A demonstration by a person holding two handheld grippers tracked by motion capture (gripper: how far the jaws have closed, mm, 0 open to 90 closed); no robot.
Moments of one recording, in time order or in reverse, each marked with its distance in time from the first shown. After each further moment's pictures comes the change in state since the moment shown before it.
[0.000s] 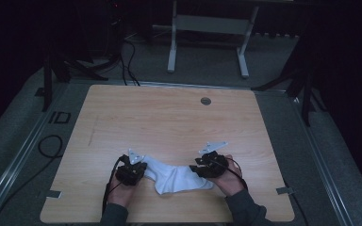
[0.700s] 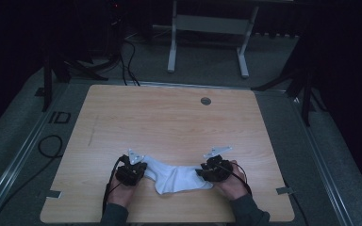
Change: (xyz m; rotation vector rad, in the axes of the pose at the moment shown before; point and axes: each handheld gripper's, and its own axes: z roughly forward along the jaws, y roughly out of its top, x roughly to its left) left arm 0.000 0.000 0.000 -0.001 0.002 0.000; right arm -0.010 -0.024 0.006 0.046 -0.026 0.047
